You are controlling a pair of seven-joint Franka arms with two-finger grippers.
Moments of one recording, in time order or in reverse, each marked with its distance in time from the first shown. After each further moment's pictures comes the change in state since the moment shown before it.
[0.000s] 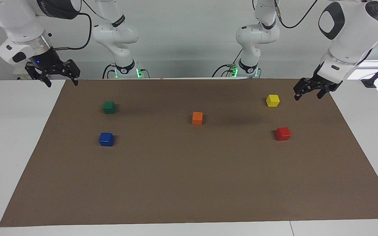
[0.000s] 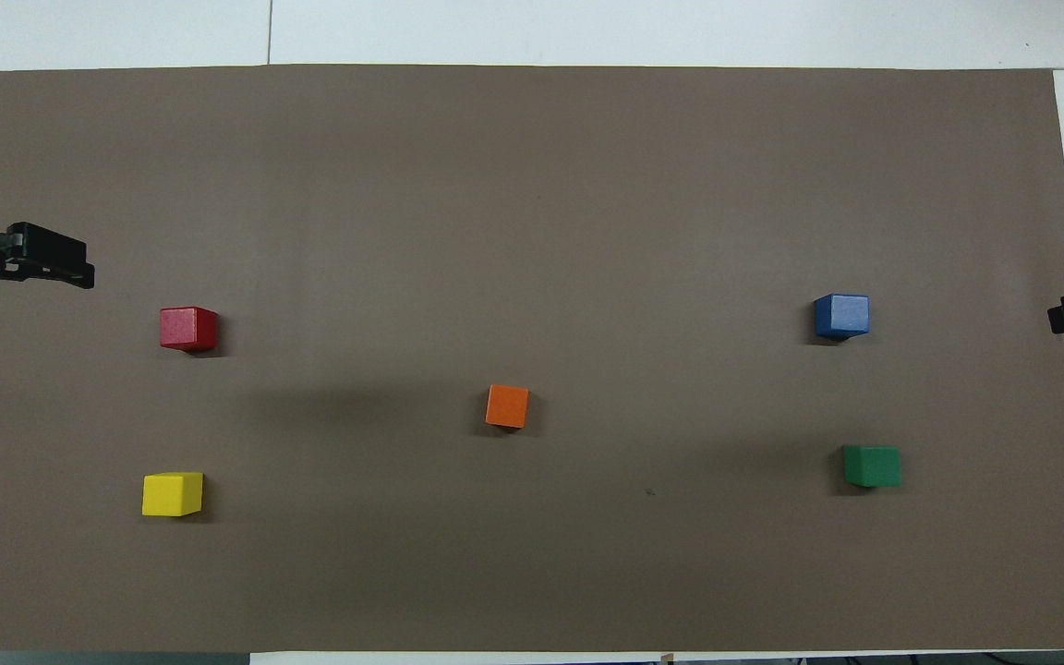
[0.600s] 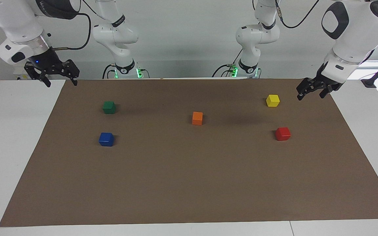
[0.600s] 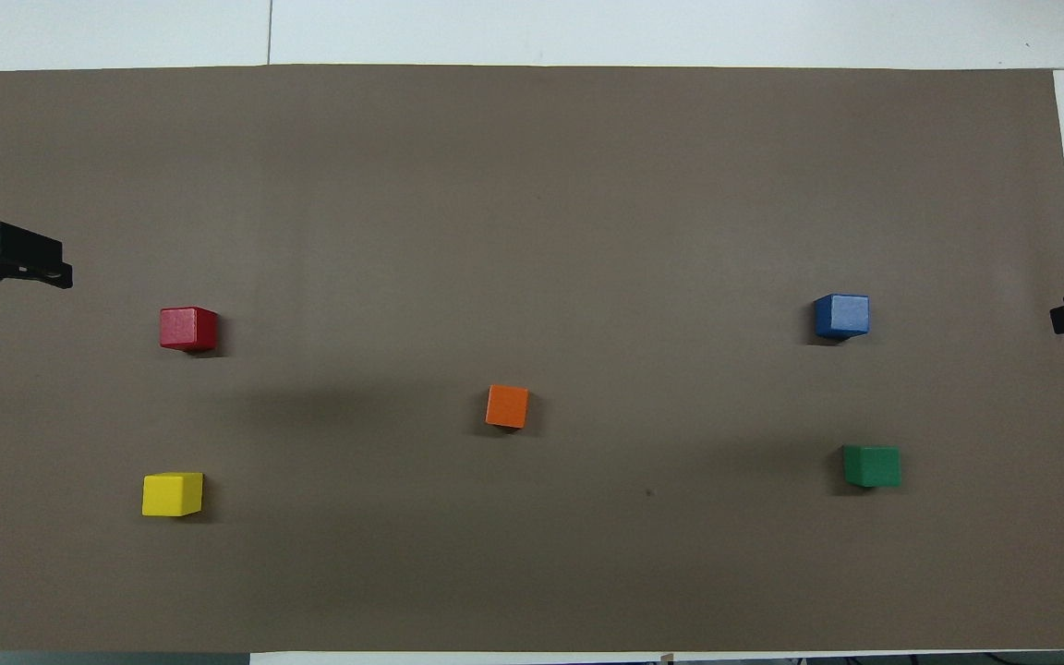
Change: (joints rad) left arm 0.001 0.006 0.046 -0.005 0.000 0.016 0.001; right arm -0.003 0.000 -0.001 0.000 0.000 0.000 0.000
